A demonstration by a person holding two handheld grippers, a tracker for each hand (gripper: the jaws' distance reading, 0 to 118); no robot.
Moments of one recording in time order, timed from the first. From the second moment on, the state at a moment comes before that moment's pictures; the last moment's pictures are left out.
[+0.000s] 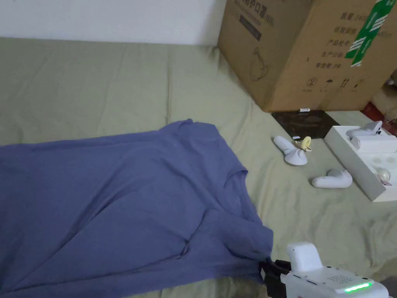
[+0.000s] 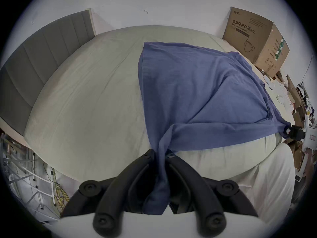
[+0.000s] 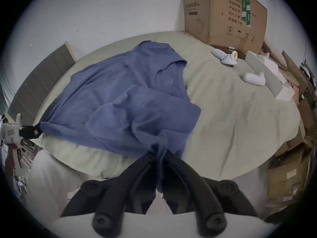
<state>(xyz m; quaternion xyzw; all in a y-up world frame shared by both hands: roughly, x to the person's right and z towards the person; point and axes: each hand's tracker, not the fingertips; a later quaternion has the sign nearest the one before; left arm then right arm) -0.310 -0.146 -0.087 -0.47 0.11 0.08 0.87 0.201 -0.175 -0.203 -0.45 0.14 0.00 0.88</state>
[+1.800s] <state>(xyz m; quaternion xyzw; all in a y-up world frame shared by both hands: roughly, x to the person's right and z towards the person) -0.324 -0.056 -0.090 -0.34 0.15 0.03 0.93 0.164 -0.063 -0.217 -0.28 0.15 0.00 0.95</state>
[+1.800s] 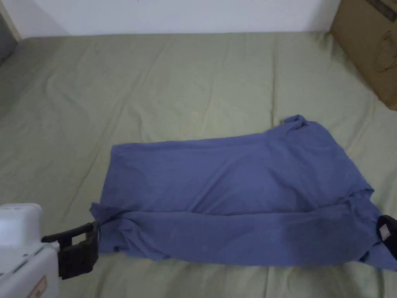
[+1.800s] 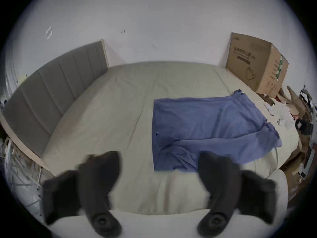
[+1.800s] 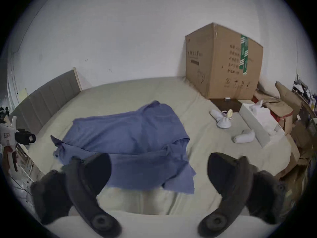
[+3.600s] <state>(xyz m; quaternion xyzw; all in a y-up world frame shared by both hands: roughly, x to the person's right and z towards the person) -0.336 -0.165 -0.174 -0.46 0.08 0.03 0.88 0.215 -0.201 -0.313 -0.43 0.14 0.04 0.89</state>
